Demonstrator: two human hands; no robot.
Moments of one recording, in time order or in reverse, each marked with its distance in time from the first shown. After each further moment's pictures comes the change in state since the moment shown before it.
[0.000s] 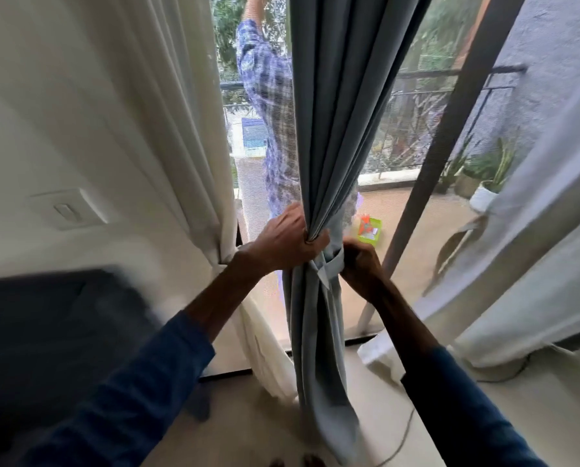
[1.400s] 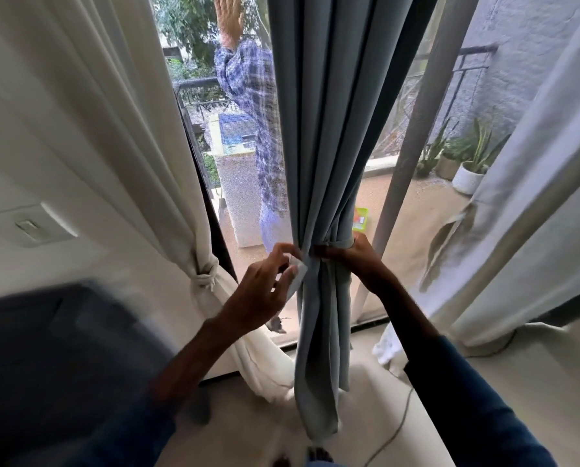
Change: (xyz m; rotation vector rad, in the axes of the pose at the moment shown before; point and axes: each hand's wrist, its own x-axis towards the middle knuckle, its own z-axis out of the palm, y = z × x) left_hand -0.076 0.012 0.036 -0.422 0.138 0.015; right_hand -0.010 -0.003 -0.030 -0.260 0.159 -0.065
